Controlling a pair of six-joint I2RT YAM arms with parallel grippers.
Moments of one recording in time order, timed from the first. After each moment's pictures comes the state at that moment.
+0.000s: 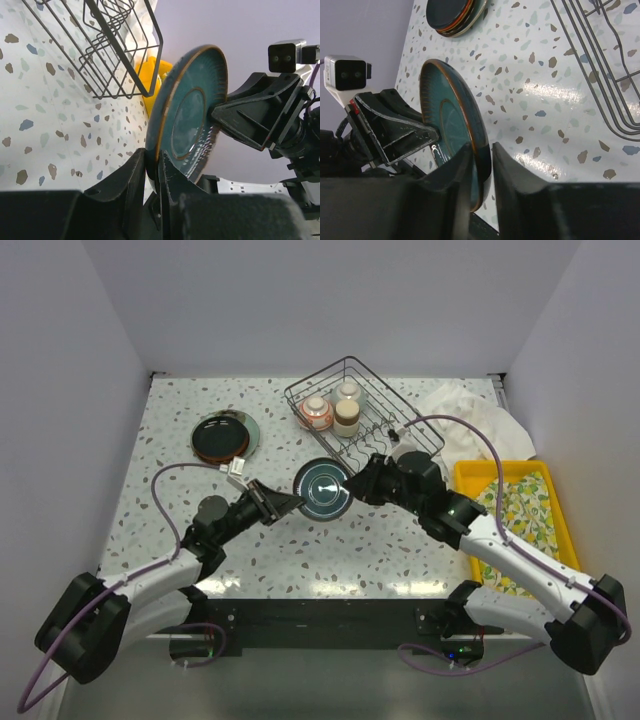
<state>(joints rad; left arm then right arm) -0.54 1.02 0.22 0.76 0.31 -1.15 0.72 1.04 0.82 -0.19 0.01 0.77</state>
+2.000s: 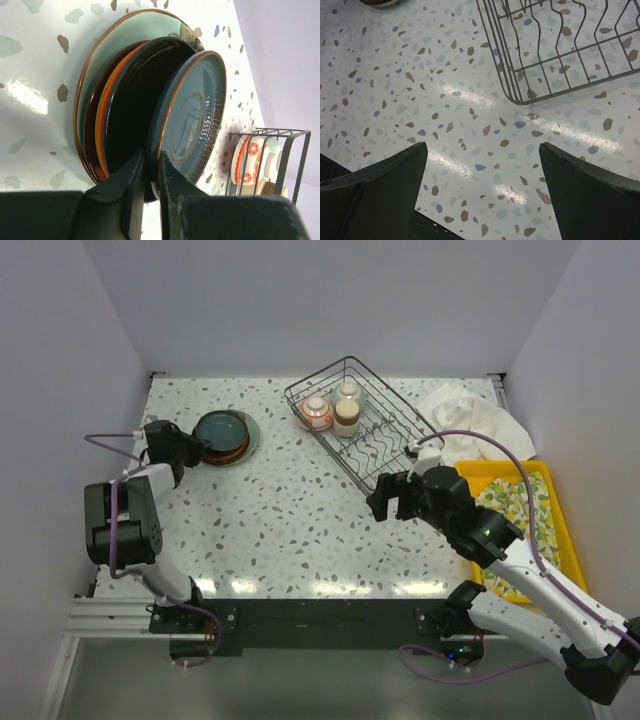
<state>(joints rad) 0.20 1.67 0.84 0.24 0.18 -0.96 0.72 0.81 0.82 -0.51 0.17 0.39</state>
